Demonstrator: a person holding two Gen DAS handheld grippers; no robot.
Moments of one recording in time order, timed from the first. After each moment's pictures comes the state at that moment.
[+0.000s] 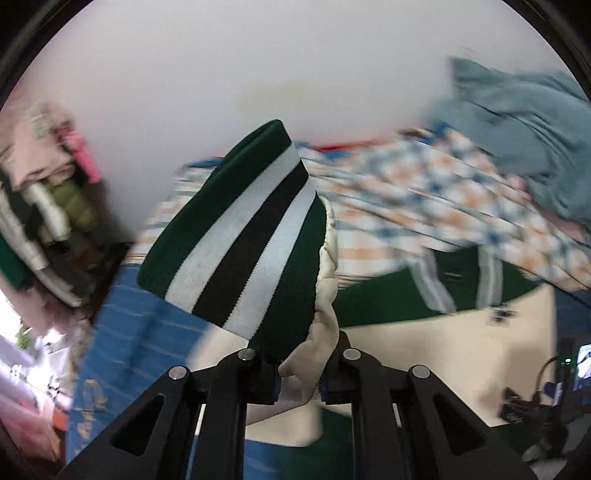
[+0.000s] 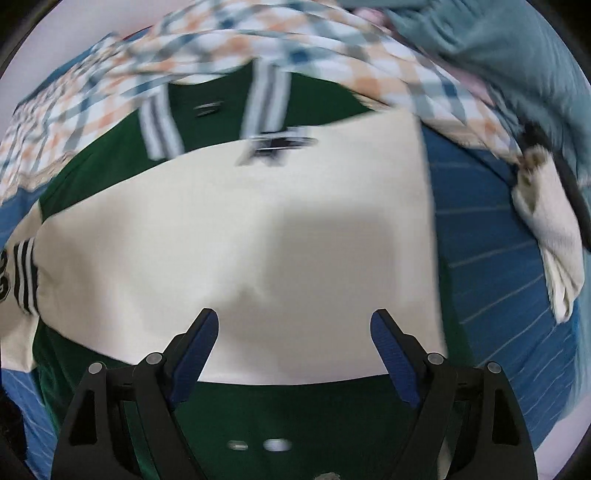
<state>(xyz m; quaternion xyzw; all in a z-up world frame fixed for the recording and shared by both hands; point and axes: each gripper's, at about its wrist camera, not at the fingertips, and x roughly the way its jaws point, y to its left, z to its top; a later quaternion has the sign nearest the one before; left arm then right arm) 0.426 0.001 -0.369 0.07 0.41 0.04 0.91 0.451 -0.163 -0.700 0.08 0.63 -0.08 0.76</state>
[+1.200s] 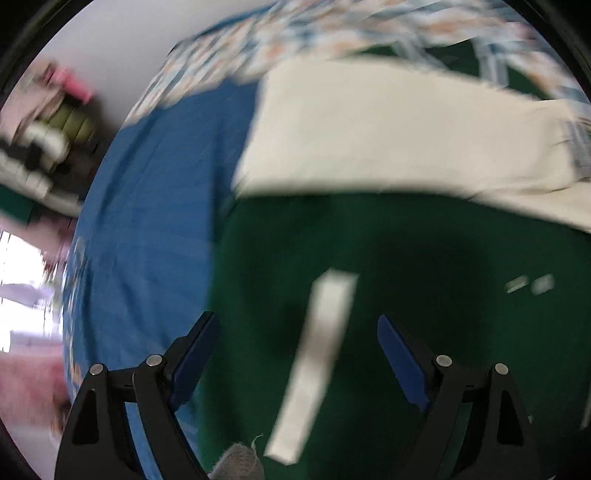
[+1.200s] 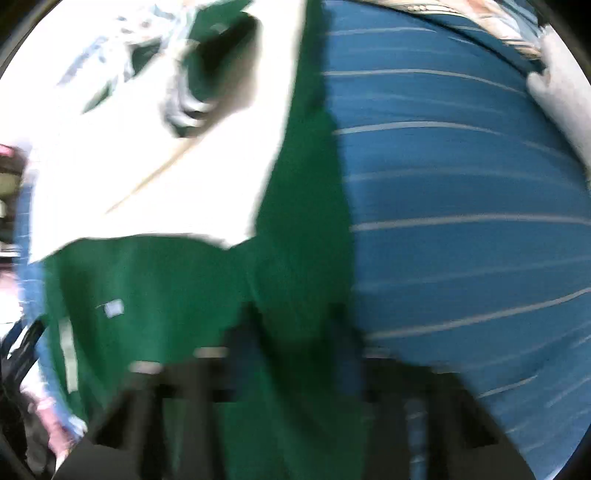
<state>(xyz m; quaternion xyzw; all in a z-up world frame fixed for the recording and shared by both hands) 0.271 0.000 -0.535 0.09 0.61 0.14 0.78 0.345 -0.337 -0.766 0.15 0.70 0.05 0.70</state>
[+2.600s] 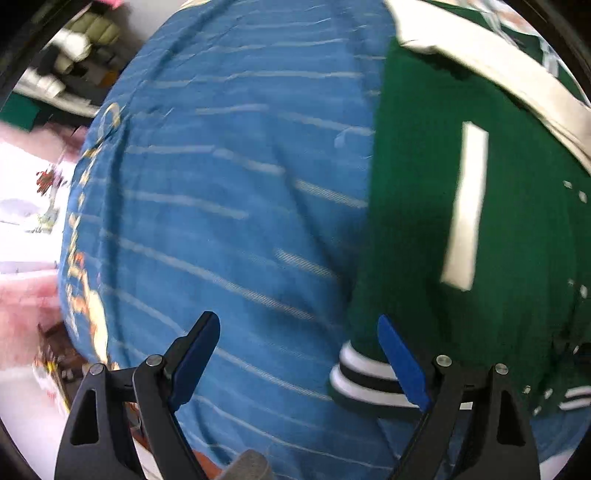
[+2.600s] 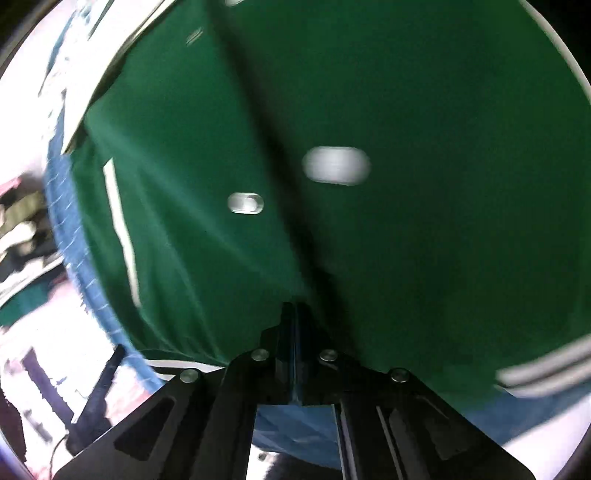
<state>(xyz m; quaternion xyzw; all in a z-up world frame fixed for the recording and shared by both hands) 0.163 0.109 -0.517 0.01 0.69 0.14 0.71 0.133 -0.188 -0.744 0.30 0.79 0.06 0.52</state>
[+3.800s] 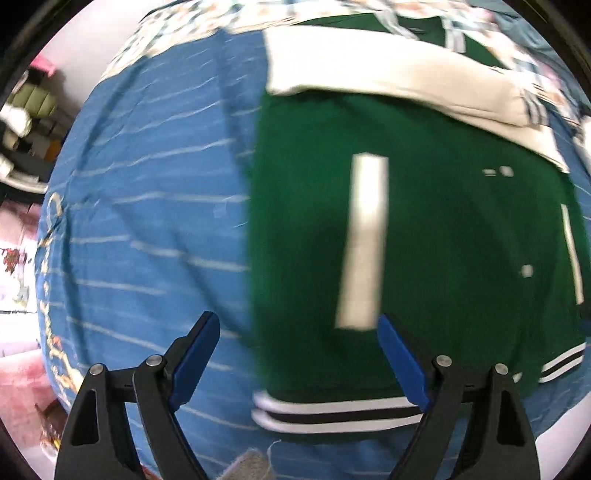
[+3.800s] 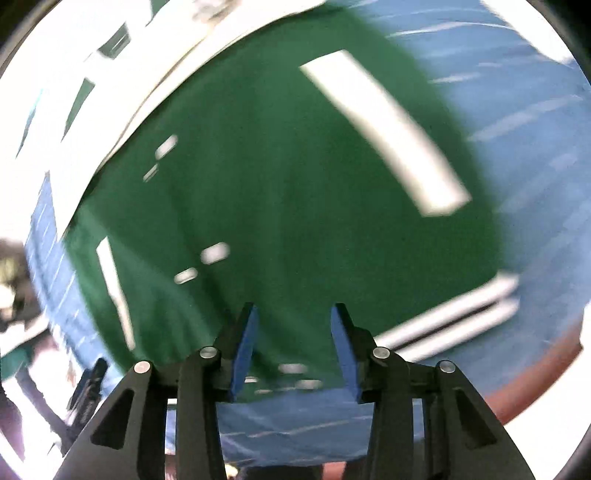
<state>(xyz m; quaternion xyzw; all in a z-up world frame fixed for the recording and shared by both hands) 0.186 0.021 -0.509 0.06 0.65 0.01 0.75 0.135 -0.315 -0.654 0.31 0.74 -0.08 0.59</state>
